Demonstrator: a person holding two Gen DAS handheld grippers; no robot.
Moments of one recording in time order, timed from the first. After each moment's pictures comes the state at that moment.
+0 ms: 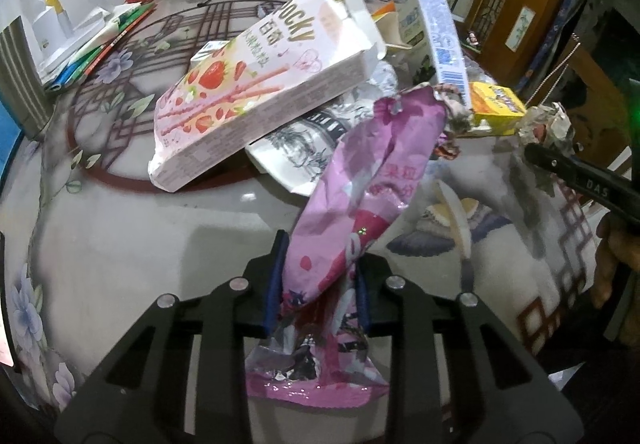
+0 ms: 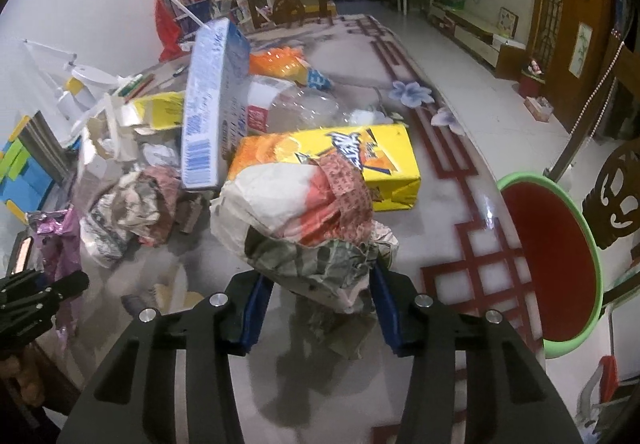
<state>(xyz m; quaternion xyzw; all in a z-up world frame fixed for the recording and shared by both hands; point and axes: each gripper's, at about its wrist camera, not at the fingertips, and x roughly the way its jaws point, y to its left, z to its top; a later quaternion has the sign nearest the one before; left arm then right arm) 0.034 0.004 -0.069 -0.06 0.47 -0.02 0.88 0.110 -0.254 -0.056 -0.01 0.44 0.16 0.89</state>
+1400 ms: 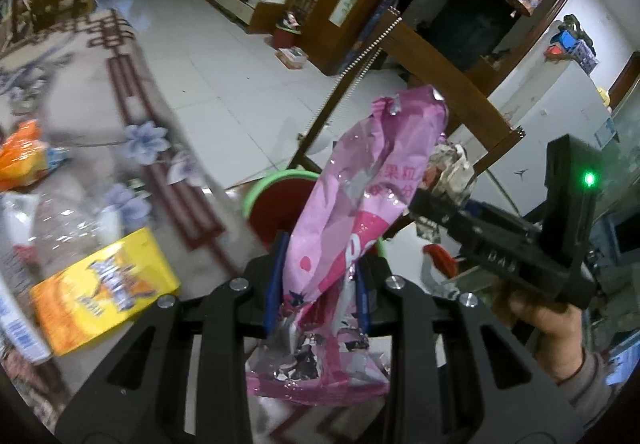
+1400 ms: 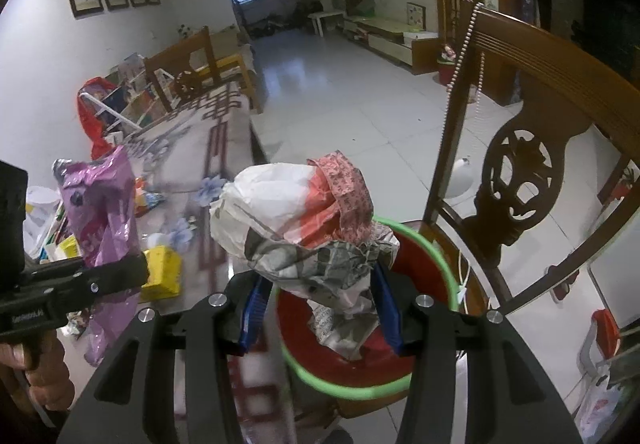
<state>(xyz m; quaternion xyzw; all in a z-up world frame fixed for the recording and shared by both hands) 0.200 -0.273 0.003 -0.09 0.46 -0.34 0.82 0.144 -0.491 0.016 0.09 0.40 0.04 0.91</state>
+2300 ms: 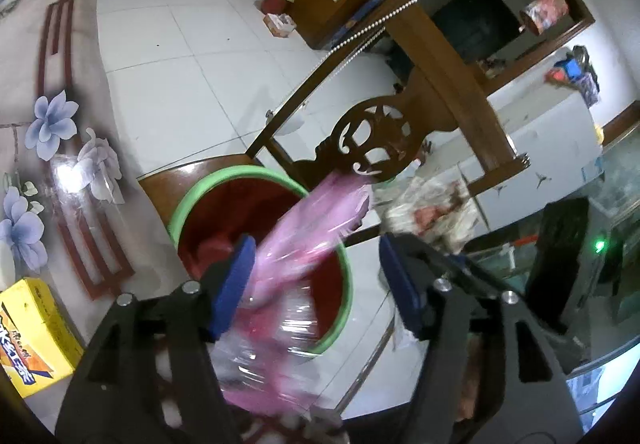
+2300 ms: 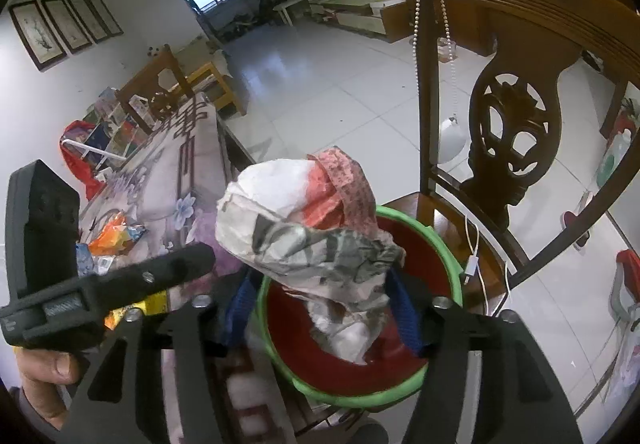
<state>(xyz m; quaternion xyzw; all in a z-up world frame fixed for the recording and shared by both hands) 0.254 -0.333 -0.026 -0.16 0.51 -0.36 0.76 0.164 -0.531 -0.010 0.19 0.43 0.01 0.88</state>
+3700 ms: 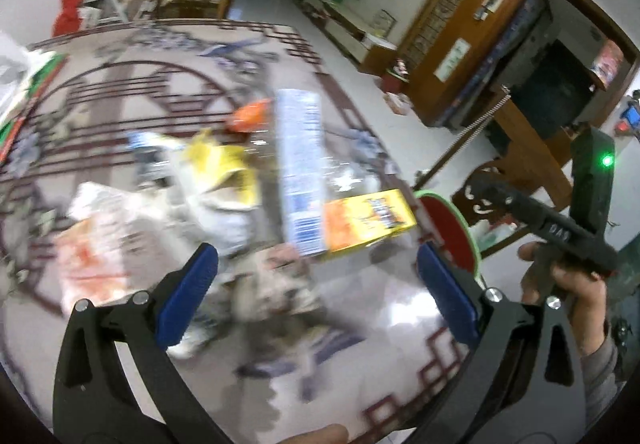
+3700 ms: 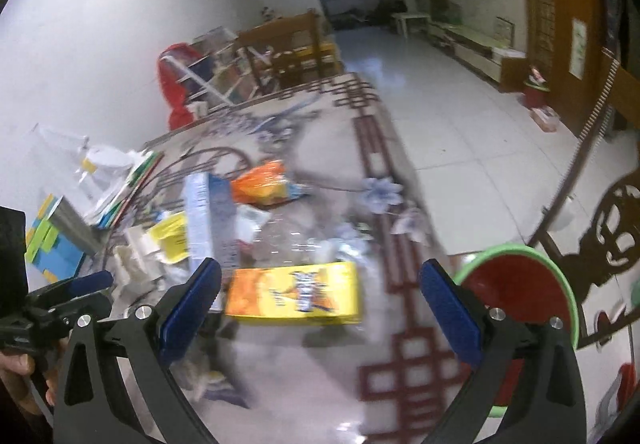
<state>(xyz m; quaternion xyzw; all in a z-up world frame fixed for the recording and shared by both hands) 0.122 -0.035 0.022 -0.13 0.43 -0.14 0.88 0.164 -0.304 0.038 0.05 0.39 0.18 0.90</state>
